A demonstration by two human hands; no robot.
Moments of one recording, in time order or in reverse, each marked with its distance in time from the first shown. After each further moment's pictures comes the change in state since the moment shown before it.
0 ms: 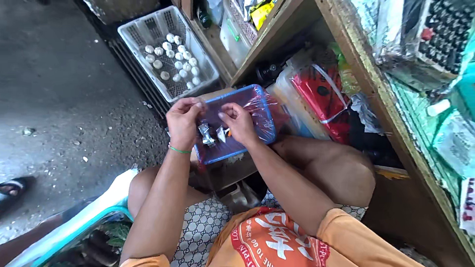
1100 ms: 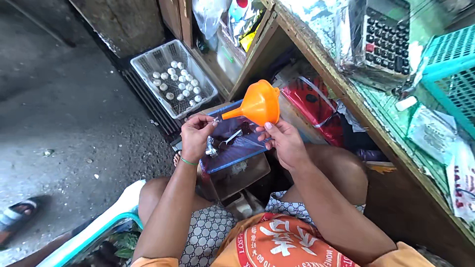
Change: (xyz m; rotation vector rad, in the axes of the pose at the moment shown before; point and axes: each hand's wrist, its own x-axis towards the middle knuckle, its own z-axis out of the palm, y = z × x) left_hand -0.026 0.015 0.014 0.126 -0.195 0.126; right_hand -0.094 -0.047 -0.101 0.523 0.166 0.049
